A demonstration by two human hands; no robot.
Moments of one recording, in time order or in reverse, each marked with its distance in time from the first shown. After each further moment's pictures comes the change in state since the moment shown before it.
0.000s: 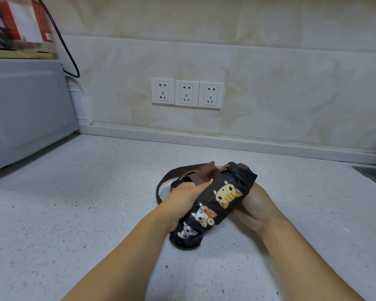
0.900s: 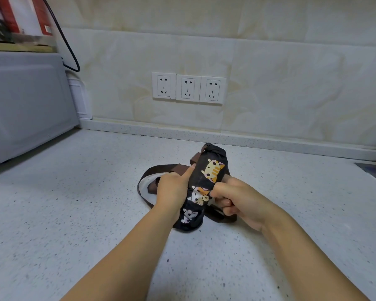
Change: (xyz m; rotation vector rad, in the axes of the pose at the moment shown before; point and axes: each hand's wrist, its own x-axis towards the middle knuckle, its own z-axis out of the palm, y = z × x) left_hand 0.007 0.003 -0.004 0.071 0.485 -0.022; right_hand -0.004 0.000 0.011 -0.630 -0.075 0.187
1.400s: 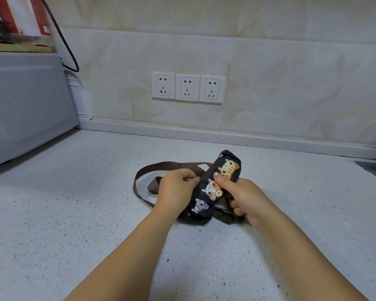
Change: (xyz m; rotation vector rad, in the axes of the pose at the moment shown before) left_hand -0.002 -0.004 0.000 0.182 -0.071 0.246; right_hand 0.016 0.017 -0.013 -0.028 0.294 0.149
